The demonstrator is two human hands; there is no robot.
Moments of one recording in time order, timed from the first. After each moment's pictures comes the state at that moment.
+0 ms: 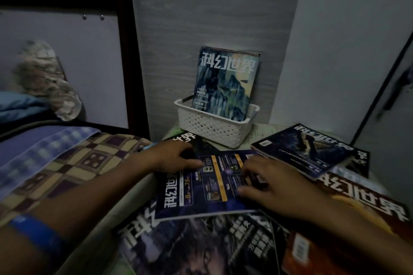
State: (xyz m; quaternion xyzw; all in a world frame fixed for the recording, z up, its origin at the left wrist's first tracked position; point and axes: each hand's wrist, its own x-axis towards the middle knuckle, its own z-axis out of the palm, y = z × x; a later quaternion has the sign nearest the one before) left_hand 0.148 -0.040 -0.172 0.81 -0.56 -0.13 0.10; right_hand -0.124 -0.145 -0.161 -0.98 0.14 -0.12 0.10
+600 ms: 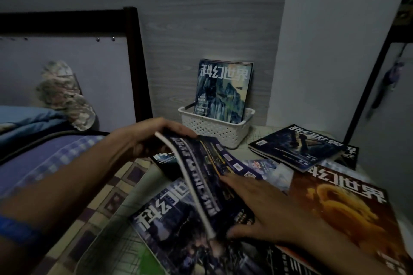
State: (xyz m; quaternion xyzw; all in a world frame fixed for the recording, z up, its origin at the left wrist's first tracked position) left_hand 0.123 0.025 -0.088 0.64 -0.40 -0.46 0.47; right_hand -0.152 -0.093 -0.185 -0.99 0.10 -0.05 0.08
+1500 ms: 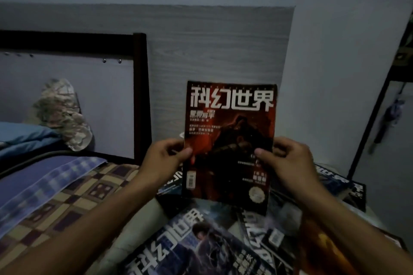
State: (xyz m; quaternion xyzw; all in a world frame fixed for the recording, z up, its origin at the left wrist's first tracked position) left_hand 0.110 0.009 -0.110 0.66 -0.42 -0.10 0.61; right_hand -0.107 -0.143 -0.090 -0.75 0.23 -0.46 0.42
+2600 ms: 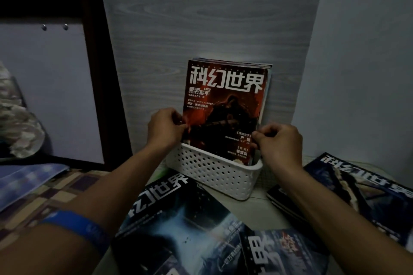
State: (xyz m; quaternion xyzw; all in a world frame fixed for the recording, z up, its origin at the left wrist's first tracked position) left_hand 0.247 -0.197 -0.150 0.80 -0.35 0.06 0.48; right_hand 0.030 -0.298 -0.153 -0.70 0.39 -0.49 0.35
